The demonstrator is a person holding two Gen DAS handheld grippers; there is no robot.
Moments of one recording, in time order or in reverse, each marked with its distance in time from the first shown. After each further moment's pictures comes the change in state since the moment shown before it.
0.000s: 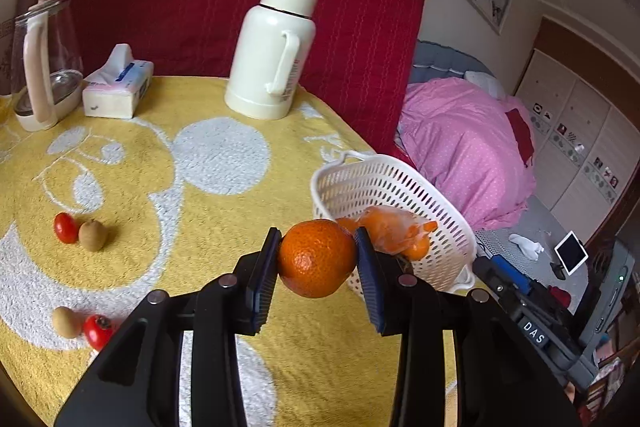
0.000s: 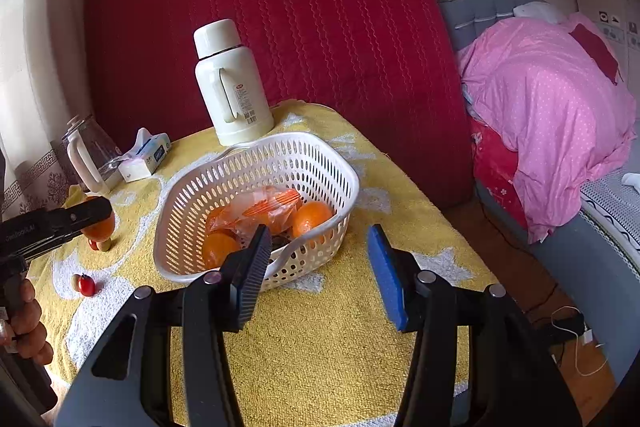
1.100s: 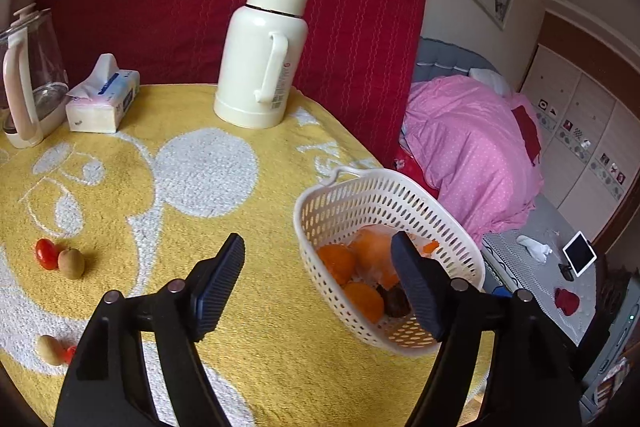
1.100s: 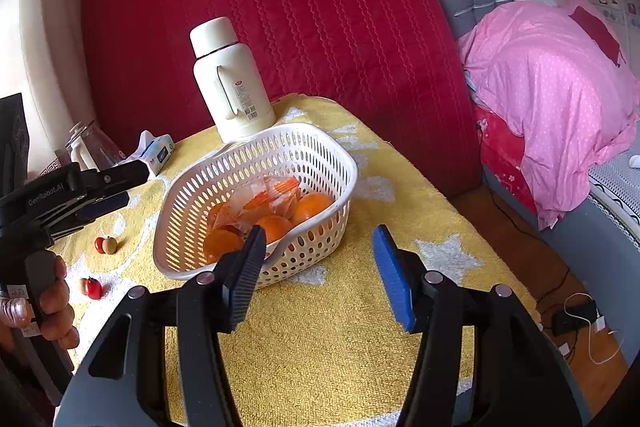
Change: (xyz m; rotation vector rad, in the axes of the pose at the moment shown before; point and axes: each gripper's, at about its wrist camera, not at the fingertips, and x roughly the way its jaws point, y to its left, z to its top) left arm 0.026 -0.007 0.018 0.004 -0.006 0.041; right arm 0.006 -0.006 -0.003 0.046 0.022 0.028
